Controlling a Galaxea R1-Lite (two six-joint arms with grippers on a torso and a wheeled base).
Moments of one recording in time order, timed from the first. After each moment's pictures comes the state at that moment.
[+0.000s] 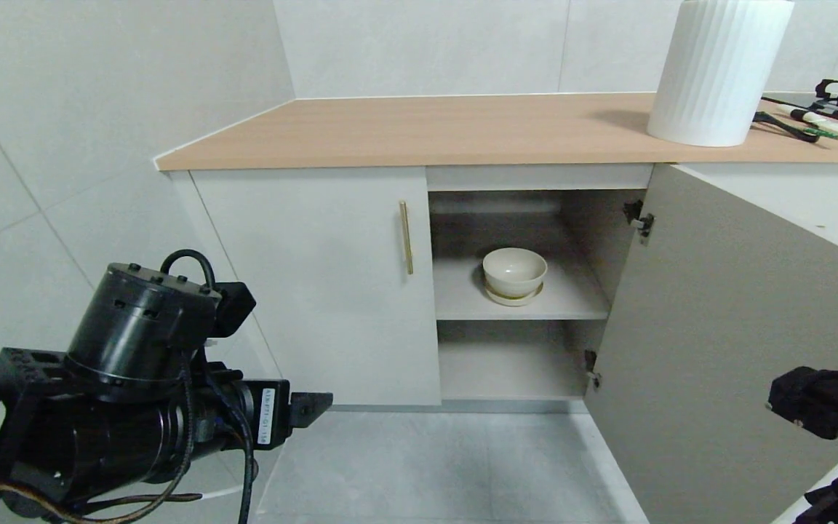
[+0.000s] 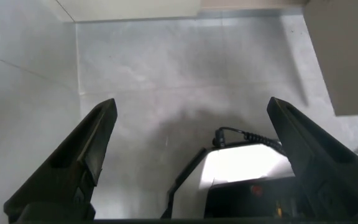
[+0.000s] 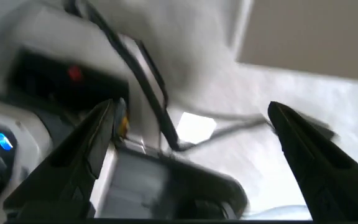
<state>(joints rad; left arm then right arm) -0.55 1.46 -0.76 0.08 0.27 -0.38 0.61 1.24 -0.75 0.58 -0.17 0.20</state>
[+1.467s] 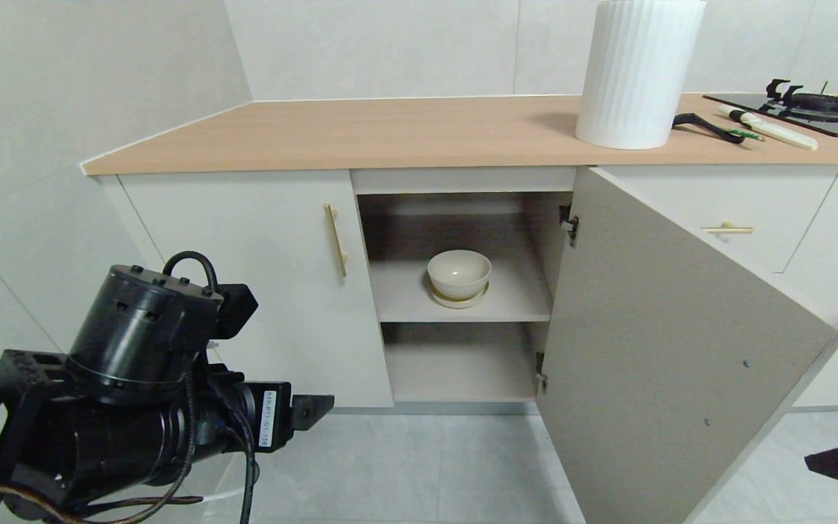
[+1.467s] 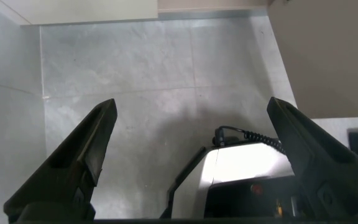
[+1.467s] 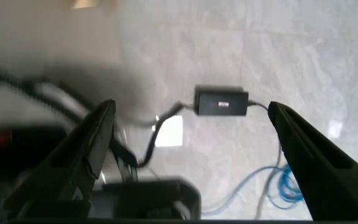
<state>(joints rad) -0.56 1.46 -0.76 0.08 0.26 -0.38 0.21 1.24 -0.83 0.59 -0.33 0.09</state>
